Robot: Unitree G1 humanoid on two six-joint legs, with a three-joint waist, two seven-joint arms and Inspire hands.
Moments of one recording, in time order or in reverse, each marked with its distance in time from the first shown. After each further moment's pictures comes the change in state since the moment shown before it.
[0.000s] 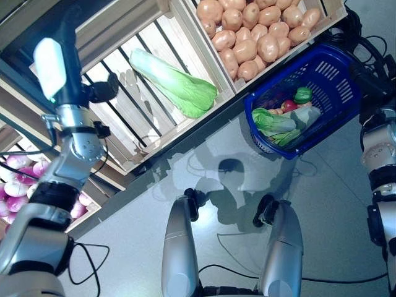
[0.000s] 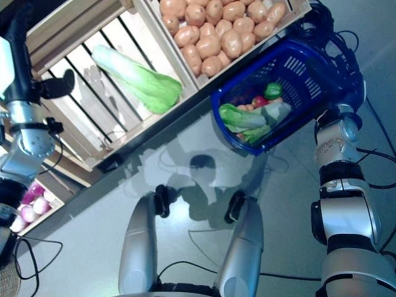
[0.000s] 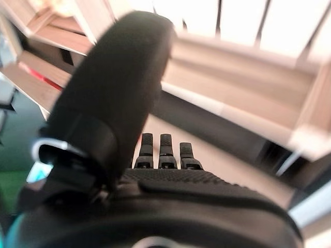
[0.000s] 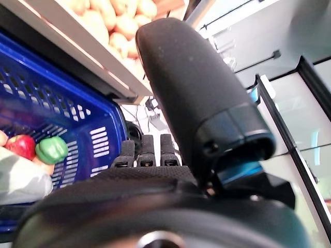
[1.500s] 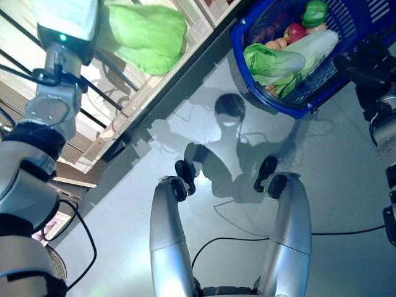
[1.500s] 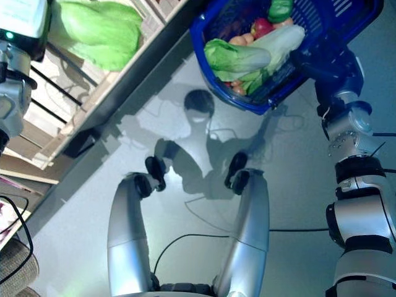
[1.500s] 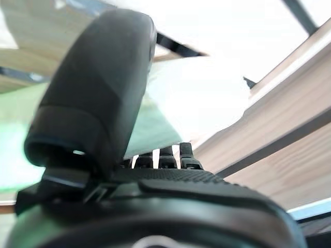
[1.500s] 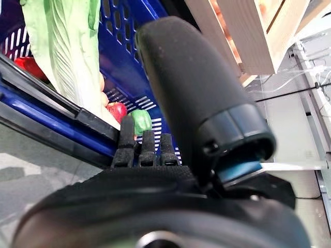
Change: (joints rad) left arm -0.541 0.026 -0.552 0.232 0.428 0.398 -0.162; right arm -0.043 -0.142 0.166 -0.090 0.054 0.045 0.173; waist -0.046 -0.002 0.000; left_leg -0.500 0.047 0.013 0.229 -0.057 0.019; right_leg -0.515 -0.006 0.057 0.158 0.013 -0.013
